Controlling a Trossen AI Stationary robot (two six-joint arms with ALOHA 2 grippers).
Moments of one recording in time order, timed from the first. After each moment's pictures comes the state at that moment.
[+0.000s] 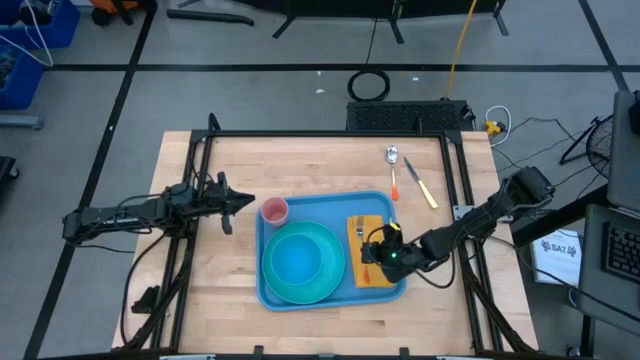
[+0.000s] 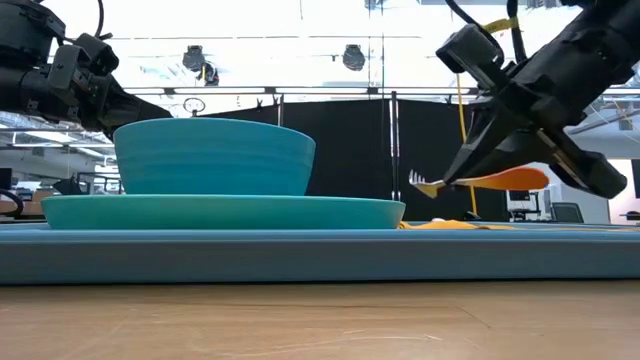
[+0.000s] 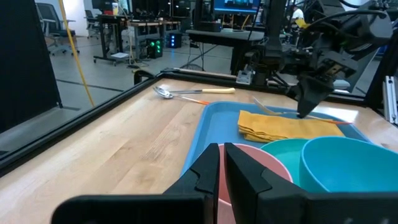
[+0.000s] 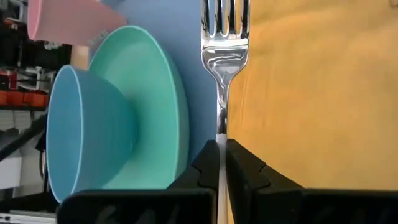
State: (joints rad) left arm 0.17 0.16 0.01 0.08 -0.03 -0.08; right arm 0.49 1.52 0.69 -0.10 0.57 1.85
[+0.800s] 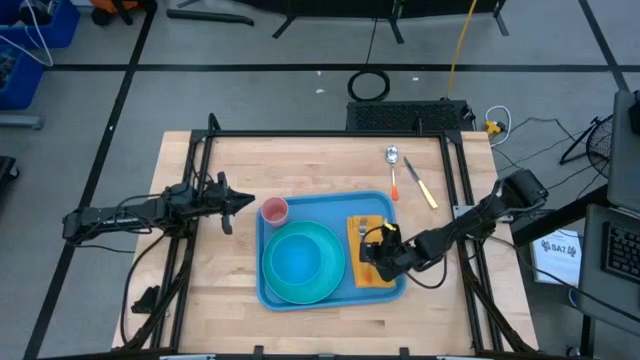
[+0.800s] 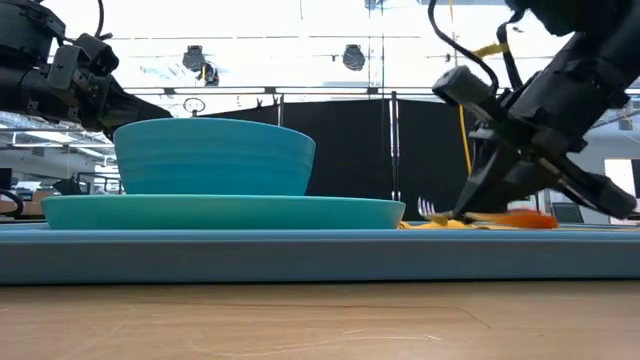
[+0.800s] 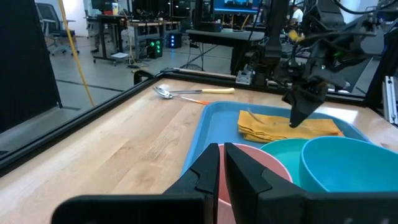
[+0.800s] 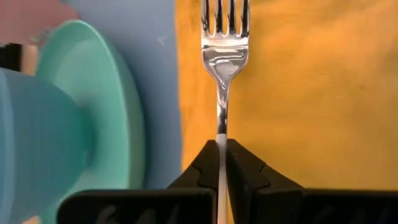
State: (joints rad) left arm 0.17 0.16 0.01 0.08 -0.03 -0.08; right arm 0.46 1.59 0.69 -0.14 0.52 1.89
